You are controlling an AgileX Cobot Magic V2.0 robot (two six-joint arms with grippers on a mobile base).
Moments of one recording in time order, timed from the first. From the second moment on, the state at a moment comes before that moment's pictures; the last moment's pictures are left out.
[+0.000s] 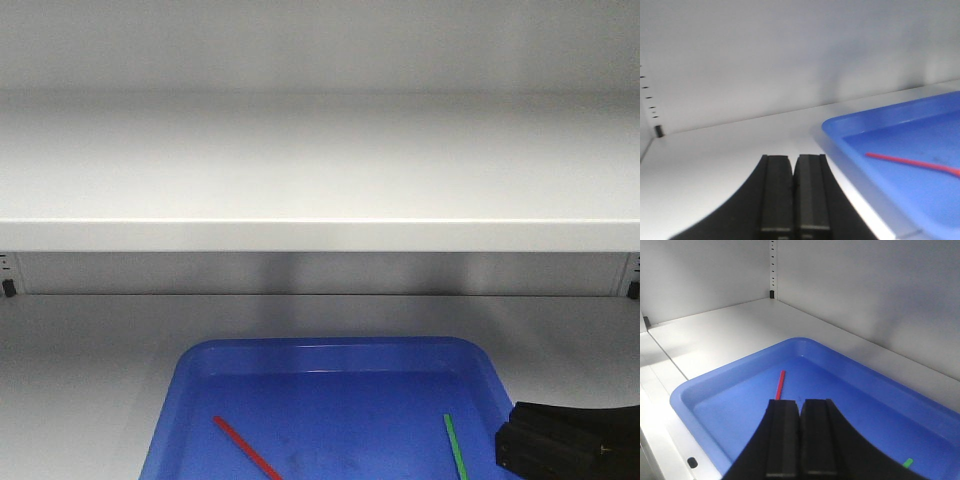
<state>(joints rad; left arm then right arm) -0.20 0.22 -0.32 -0.43 0.21 0.45 0.21 0.74 -0.67 1.22 0.64 -1.31</state>
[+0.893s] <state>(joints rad) -0.20 -0.01 0.03 -0.10 -0.08 0.10 0.21 0.74 -0.67 1.22 0.64 -1.30</state>
